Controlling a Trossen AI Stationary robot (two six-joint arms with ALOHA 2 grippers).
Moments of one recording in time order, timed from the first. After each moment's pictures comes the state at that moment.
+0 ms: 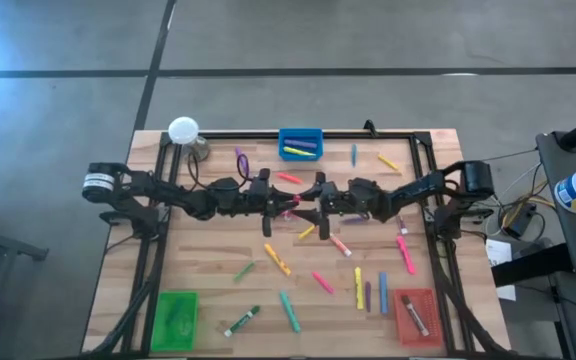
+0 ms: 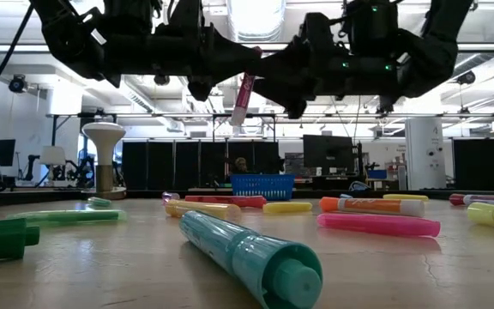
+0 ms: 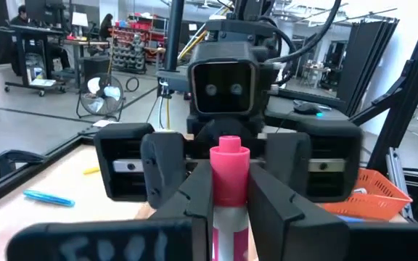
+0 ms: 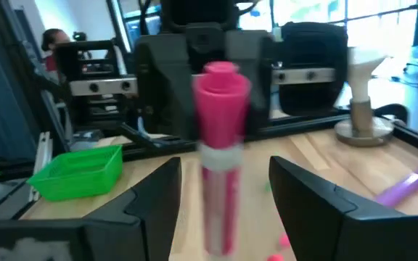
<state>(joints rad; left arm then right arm) 0.06 1.52 0.63 0.98 0.00 -0.13 -0.09 1.73 0.64 1.11 -0.12 0.20</state>
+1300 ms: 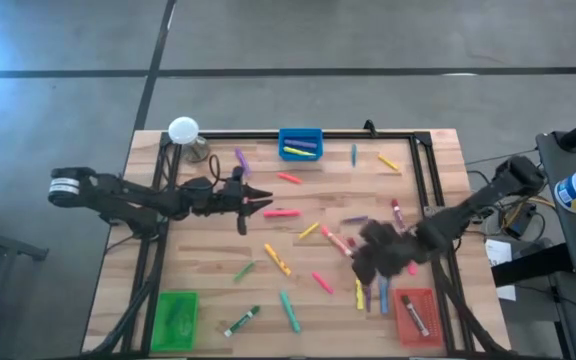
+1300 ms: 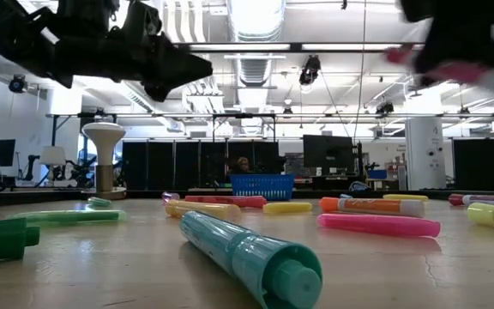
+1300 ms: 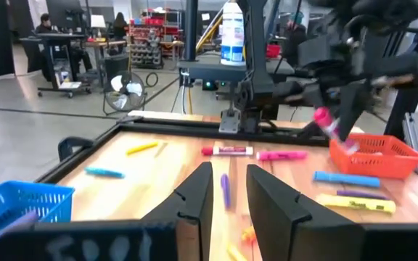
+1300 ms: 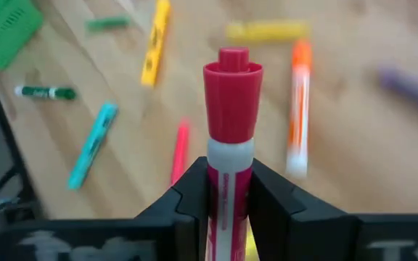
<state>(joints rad) 0.09 1.22 0.39 0.86 -0.03 -0.03 0.58 1.27 0.91 -0.67 0.40 1.33</state>
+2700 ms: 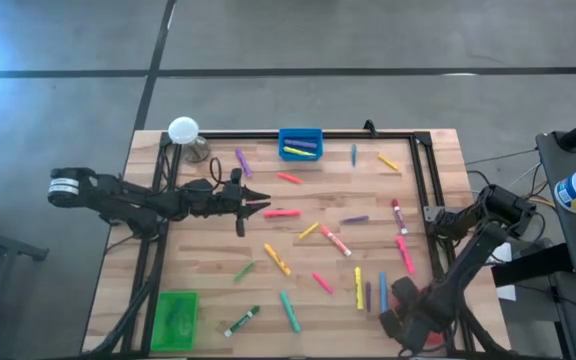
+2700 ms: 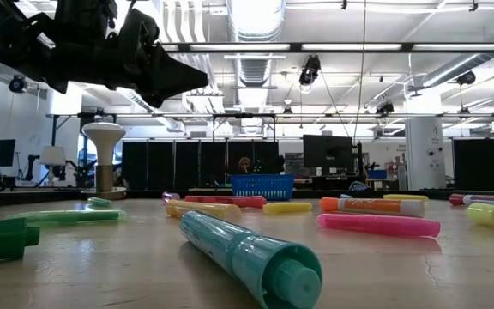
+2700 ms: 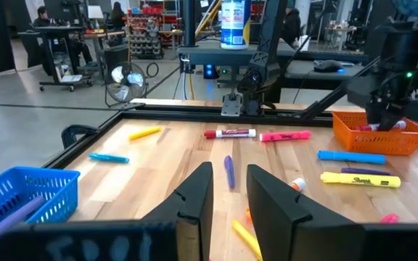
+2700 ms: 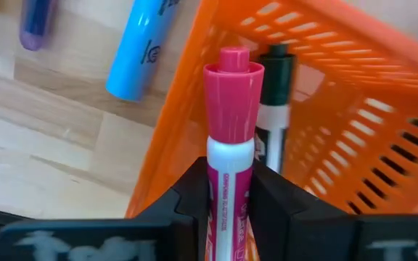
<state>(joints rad) 0.10 1.22 0.35 0.85 -0.03 0.00 0.99 1.68 1.05 -0.88 -0.12 2.19</state>
